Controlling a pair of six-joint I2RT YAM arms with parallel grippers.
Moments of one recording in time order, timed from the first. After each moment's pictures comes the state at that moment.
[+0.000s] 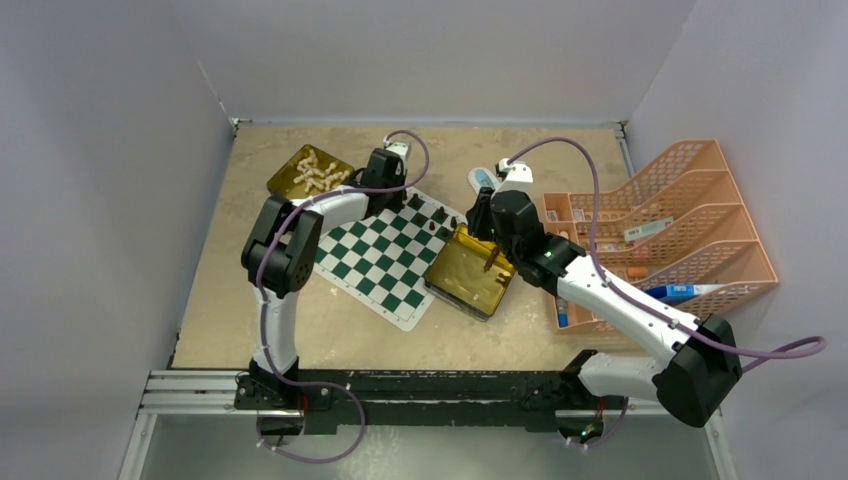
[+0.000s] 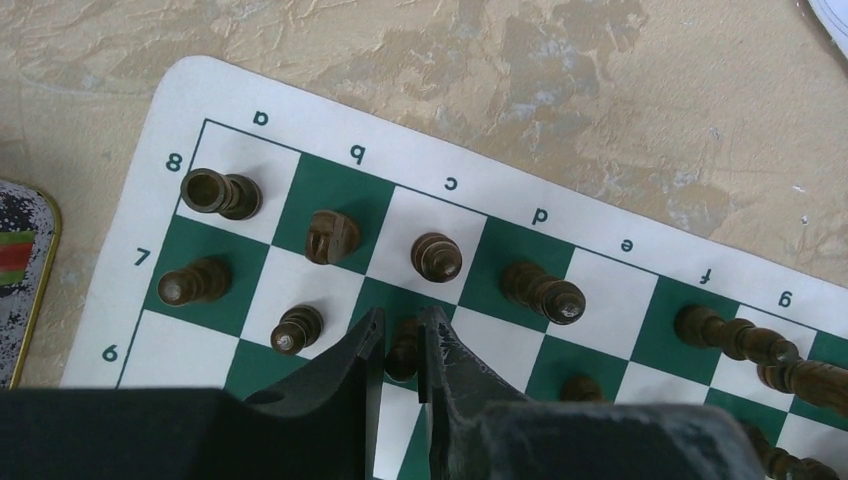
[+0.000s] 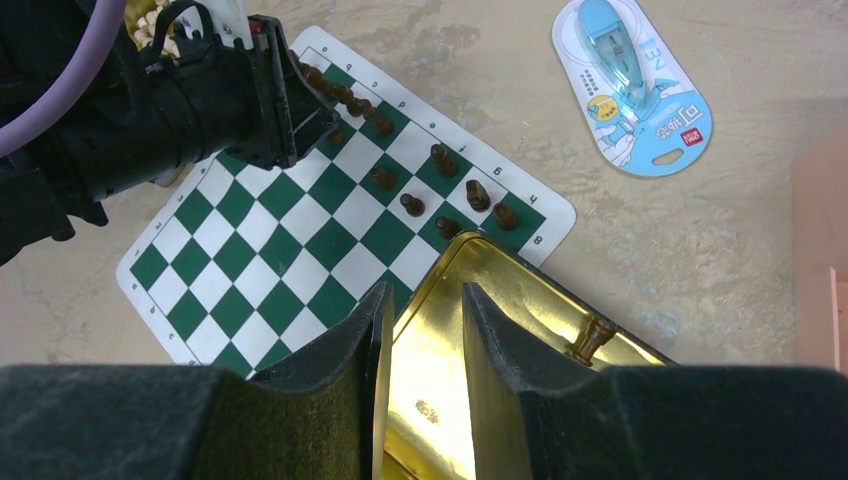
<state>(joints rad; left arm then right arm) -0.45 2.07 1.39 -0.04 -0.09 -0.19 0.71 1.21 0.92 -0.18 0.38 0.52</state>
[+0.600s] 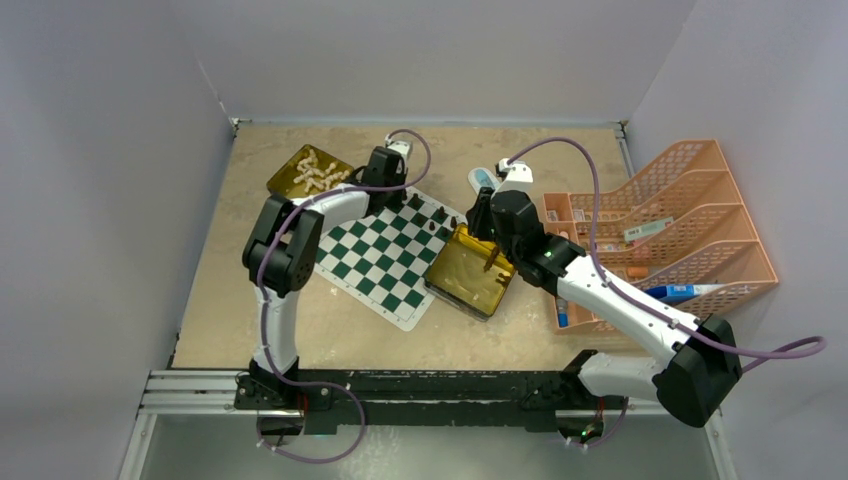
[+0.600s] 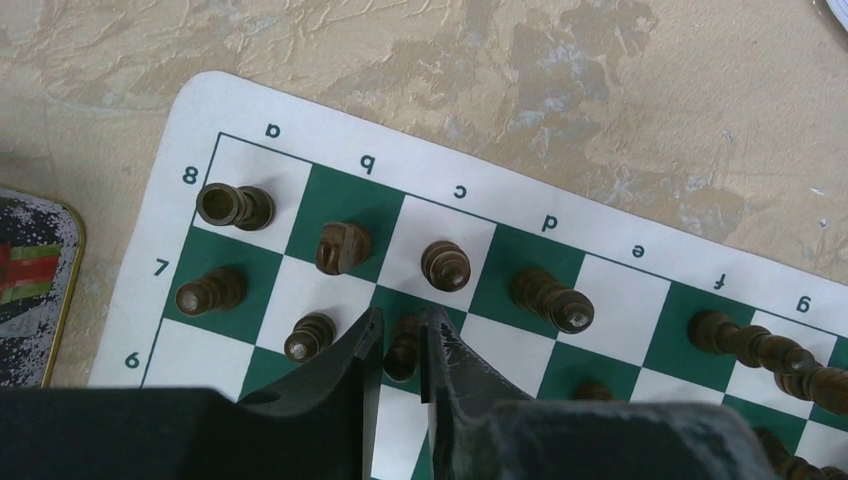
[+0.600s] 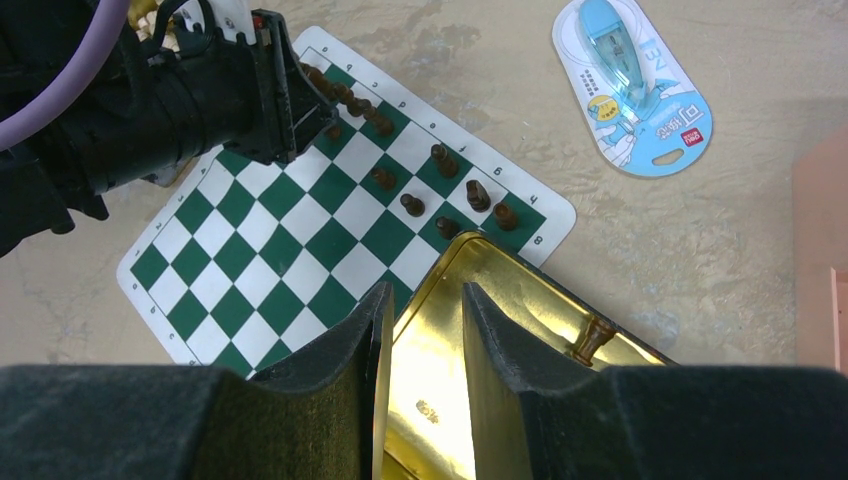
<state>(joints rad) -0.45 2.07 1.40 -0.06 -0.11 -0.15 0.71 1.21 0.92 -0.18 0.38 0.52</state>
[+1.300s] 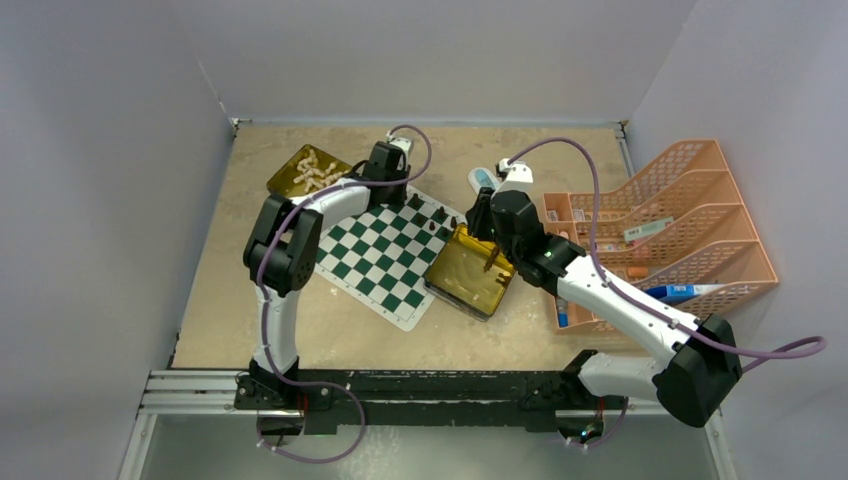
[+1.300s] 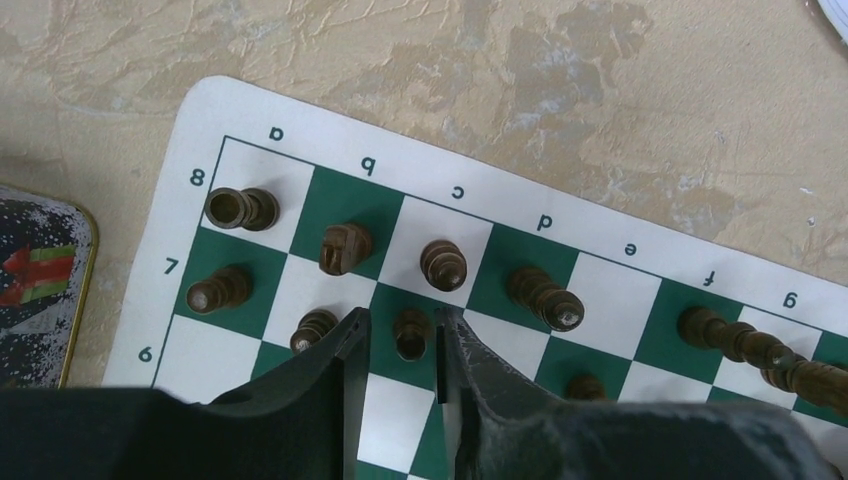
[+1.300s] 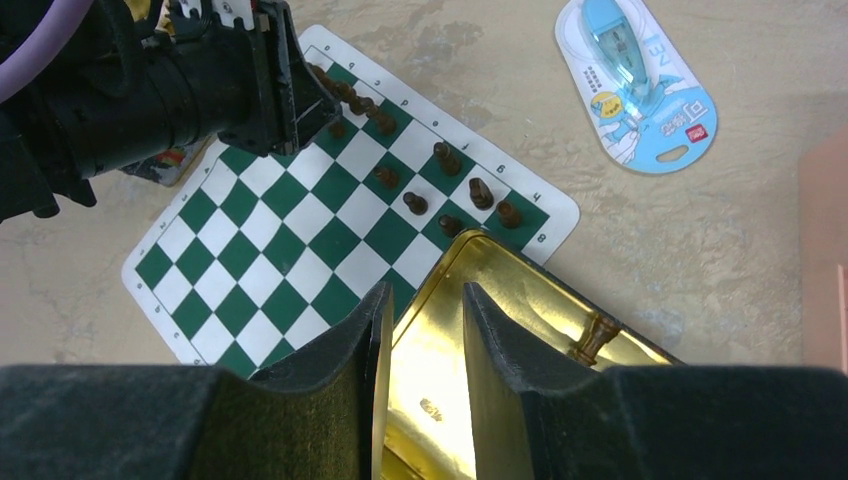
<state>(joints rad) -0.45 2.08 1.47 -0.14 -0.11 -0.15 0.71 1.21 0.92 -0.18 0.38 0.53</state>
